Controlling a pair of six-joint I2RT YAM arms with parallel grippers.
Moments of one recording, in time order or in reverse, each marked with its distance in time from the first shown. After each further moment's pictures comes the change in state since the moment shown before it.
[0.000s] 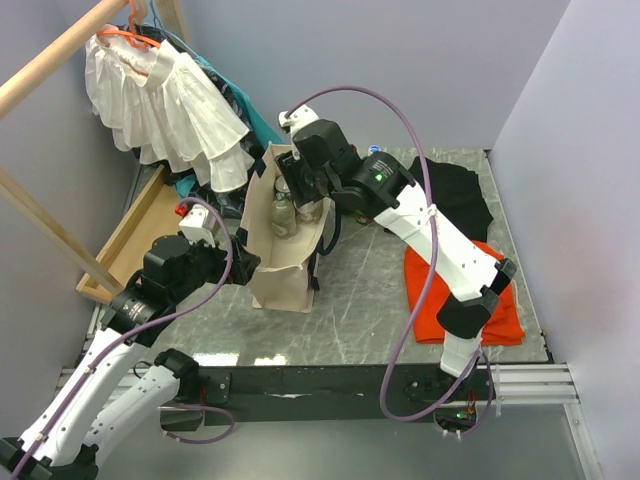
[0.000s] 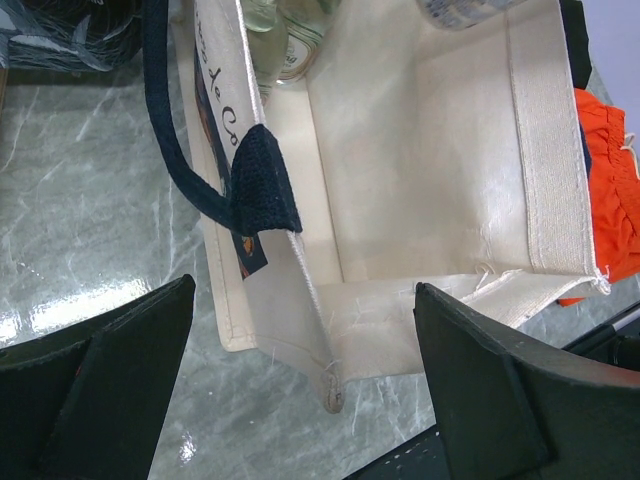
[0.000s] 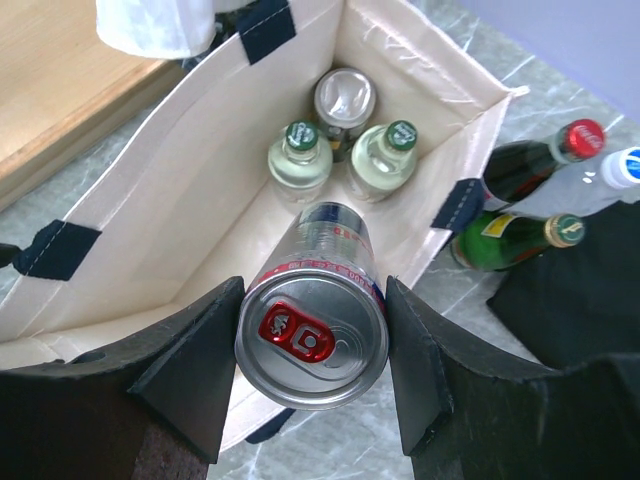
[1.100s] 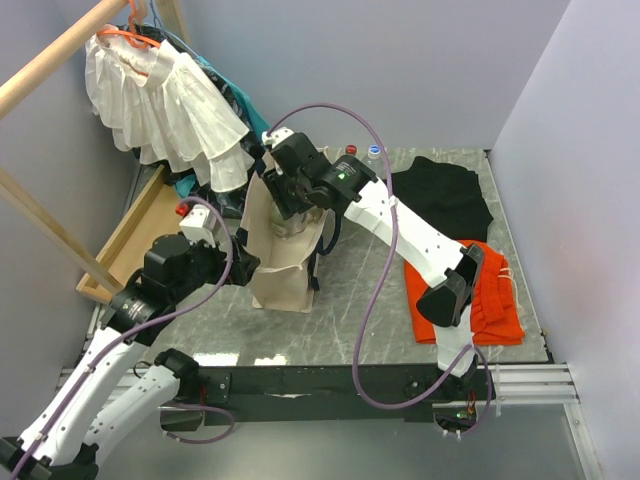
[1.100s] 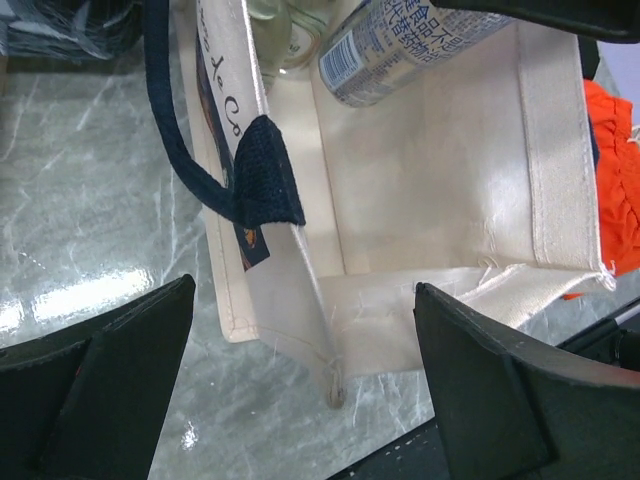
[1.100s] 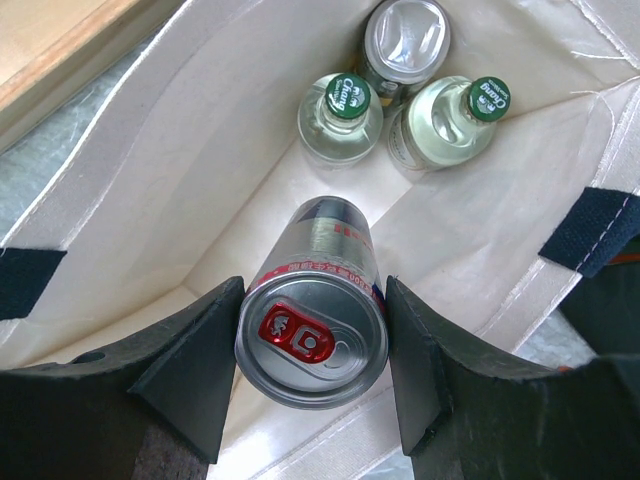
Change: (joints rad) left arm 0.000 0.017 0.018 -0.030 0.000 0.000; right arm -0.019 0.135 -0.034 0.010 -0.092 0.048
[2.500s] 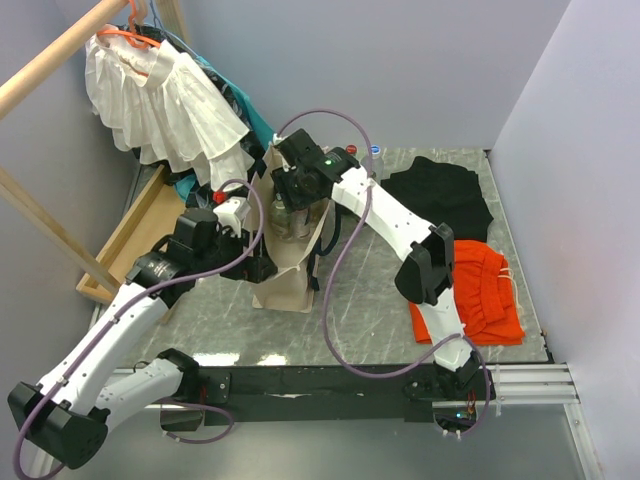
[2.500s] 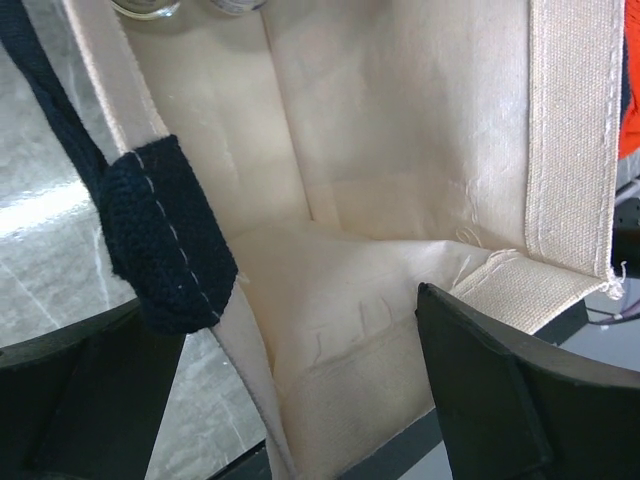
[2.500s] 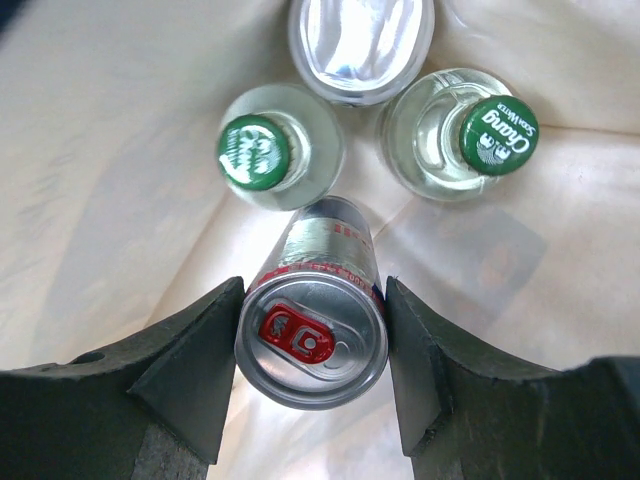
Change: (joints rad) left arm 0.000 0.275 0.130 -0.115 0.208 0.052; right arm -0.145 0.230 0.056 0.025 -0.142 0.031
